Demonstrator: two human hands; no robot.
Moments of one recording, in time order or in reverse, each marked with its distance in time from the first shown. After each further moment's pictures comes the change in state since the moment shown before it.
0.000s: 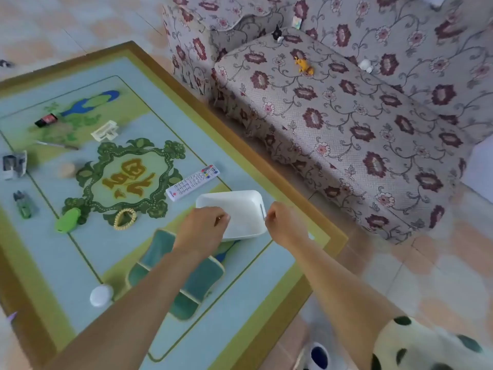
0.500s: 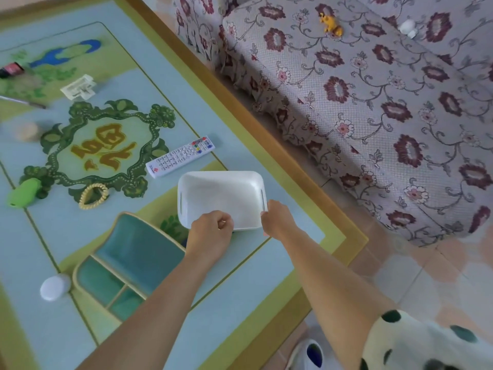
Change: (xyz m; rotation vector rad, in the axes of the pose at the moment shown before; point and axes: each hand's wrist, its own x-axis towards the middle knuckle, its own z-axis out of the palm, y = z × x) left_hand 0.043 -0.026 0.125 -0.345 0.033 -0.335; right_hand 0.081 0.054 0.090 0.140 -0.294 0.213
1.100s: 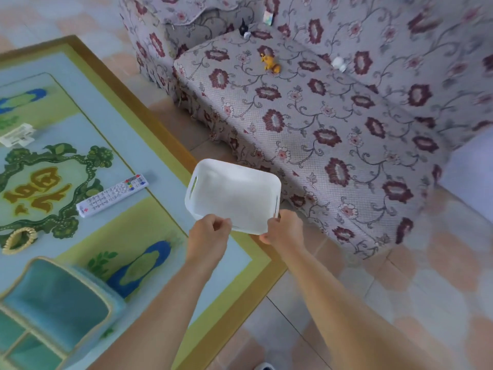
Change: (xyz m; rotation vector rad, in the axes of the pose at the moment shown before) left_hand -0.039 0.162 0.101 -0.247 0.014 -0.031; right_hand -0.036 0.103 -0.169 0.377 0.310 0.069
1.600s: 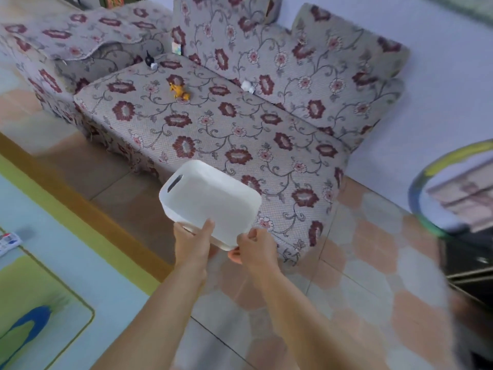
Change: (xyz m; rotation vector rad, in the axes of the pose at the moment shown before) left_hand -0.045 0.118 0.198 -0.448 -0.071 -0.097; right_hand 0.020 0.069 -0.183 0.474 0.093 0.126
